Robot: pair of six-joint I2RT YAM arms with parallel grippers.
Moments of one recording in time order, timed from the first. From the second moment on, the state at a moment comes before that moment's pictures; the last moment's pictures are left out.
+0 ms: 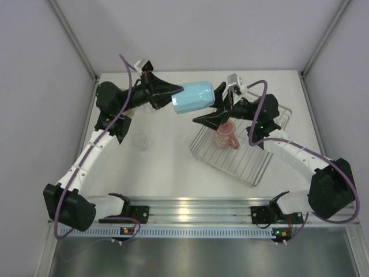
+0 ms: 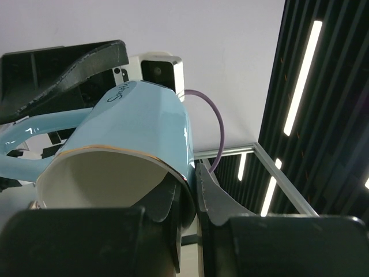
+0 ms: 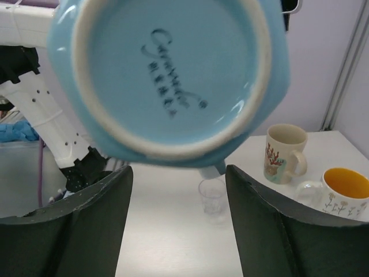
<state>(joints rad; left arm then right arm) -0.31 1.22 1.15 0.49 0.95 -1.96 0.53 1.33 0.94 0.85 -0.97 0.41</state>
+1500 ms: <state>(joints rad) -0.41 1.24 0.93 0.73 0.74 -2.04 0.53 1.47 0.90 1.24 -1.02 0.84</state>
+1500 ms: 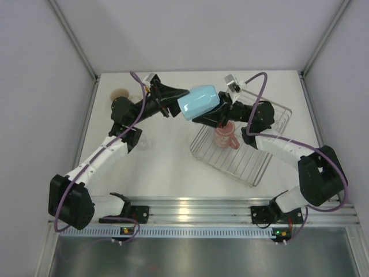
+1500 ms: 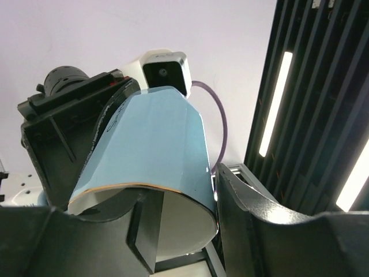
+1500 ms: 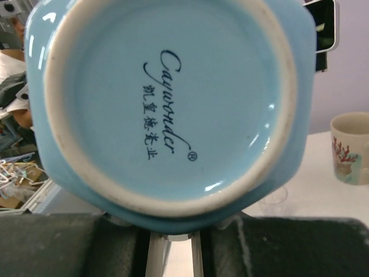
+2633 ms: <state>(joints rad) -0.40 1.16 1.07 -0.09 0.47 -1.24 0.39 0.92 0.64 0.31 -0.73 0.31</state>
